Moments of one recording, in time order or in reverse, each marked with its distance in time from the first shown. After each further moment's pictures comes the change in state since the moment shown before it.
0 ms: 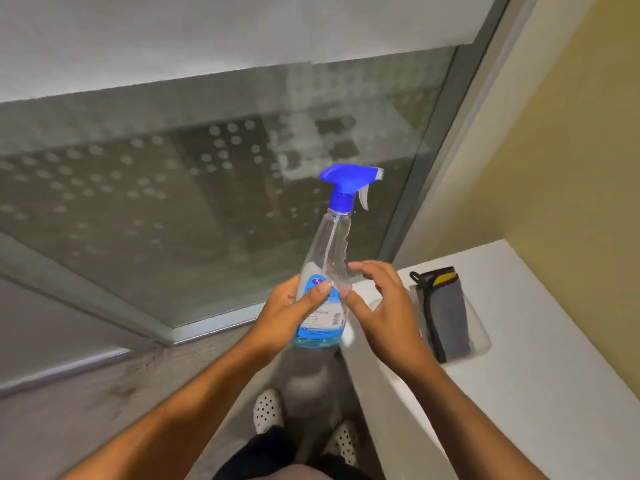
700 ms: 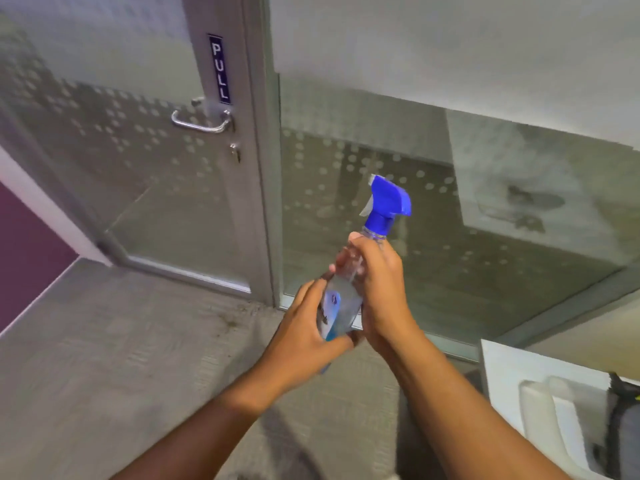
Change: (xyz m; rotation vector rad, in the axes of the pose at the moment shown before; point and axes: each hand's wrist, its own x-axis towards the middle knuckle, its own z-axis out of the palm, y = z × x) left_hand -0.256 -0.065 -0.231 0.293 0.551 0.180; right_hand -0.106 -0.237 0.307 0.752 -0.430 0.130
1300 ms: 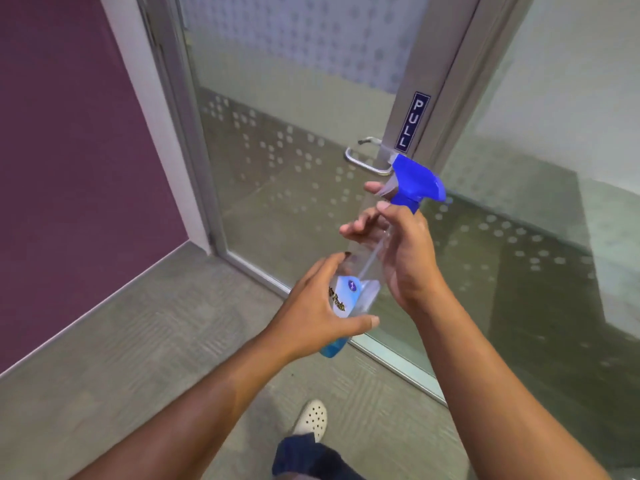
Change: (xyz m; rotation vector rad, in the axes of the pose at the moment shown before) left_hand -0.021 -0.083 -0.247 0.047 0.310 0.032; right_hand 0.030 0.036 0.262 0.063 -0.567 -0.055
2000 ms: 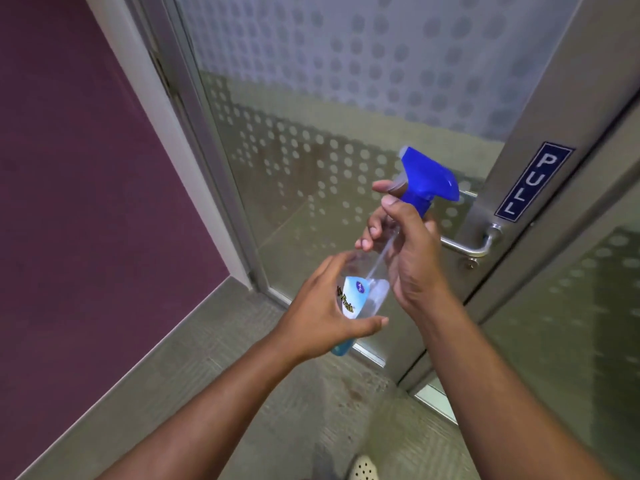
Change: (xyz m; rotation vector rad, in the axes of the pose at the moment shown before) left_hand 0.233 -0.077 -0.135 0.101 0.050 0.021; right_hand 0.269 0.076 0.060 0.215 0.027 -0.013
